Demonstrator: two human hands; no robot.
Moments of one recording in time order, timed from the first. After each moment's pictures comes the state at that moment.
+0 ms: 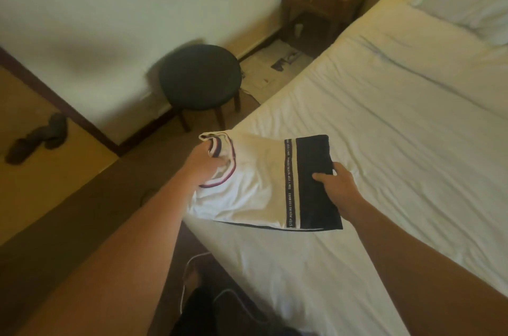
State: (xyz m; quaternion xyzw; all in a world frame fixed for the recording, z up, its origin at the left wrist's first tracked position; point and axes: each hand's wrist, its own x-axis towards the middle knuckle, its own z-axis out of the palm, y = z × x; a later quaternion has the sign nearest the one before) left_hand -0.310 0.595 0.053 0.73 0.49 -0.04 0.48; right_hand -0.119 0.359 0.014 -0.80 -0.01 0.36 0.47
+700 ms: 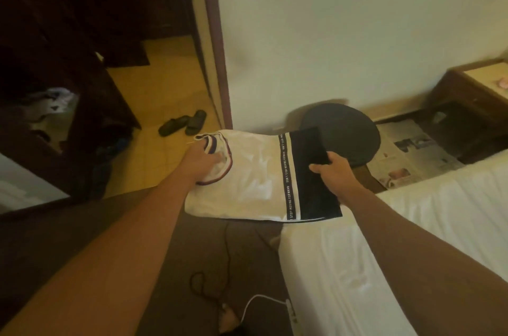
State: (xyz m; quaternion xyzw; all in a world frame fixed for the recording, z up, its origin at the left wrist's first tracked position) left_hand -0.641 0.805 0.171 0.58 0.66 0.21 0.44; right_hand -0.348 0.726 0.136 -0.75 -0.35 0.43 0.37
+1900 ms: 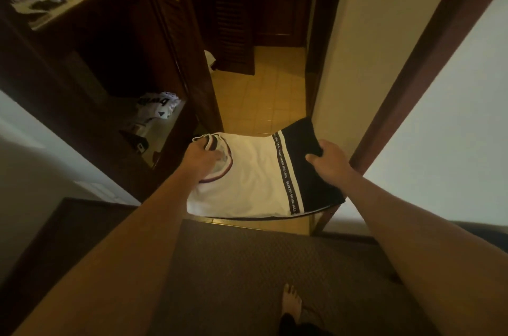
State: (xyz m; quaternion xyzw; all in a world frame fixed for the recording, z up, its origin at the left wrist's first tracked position) left_hand -0.896 1.214 0.197 0.36 0.78 0.35 0.37; right_hand -0.613 1.285 0.153 -0.60 -0.64 0.43 0.22
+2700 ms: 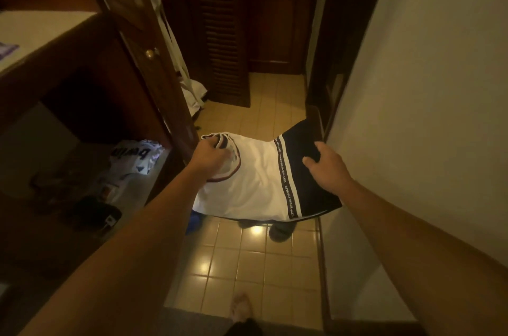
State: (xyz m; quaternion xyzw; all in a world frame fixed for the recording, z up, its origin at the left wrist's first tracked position) left_hand -0.983 1.599 0.208 0.43 0.74 0.35 0.37; right_hand -0.719 1.639 0.172 -0.63 -0.64 0.37 0.23
